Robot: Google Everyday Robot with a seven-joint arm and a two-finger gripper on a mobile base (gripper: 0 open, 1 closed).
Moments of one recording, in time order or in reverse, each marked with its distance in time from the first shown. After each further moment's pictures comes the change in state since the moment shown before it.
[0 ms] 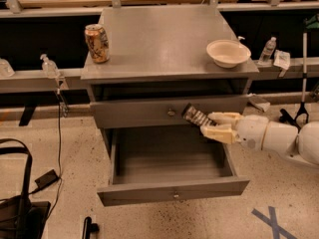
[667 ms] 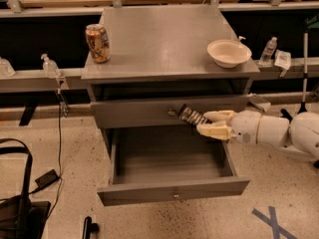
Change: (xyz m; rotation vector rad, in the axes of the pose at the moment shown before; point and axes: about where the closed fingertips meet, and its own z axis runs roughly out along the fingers) arm 0.010 -0.008 0.017 -0.049 0.052 0.019
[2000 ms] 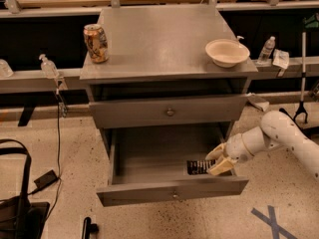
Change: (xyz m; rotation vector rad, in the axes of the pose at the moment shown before) arm 0.209 -0.003 0.011 -0.422 0.525 -0.148
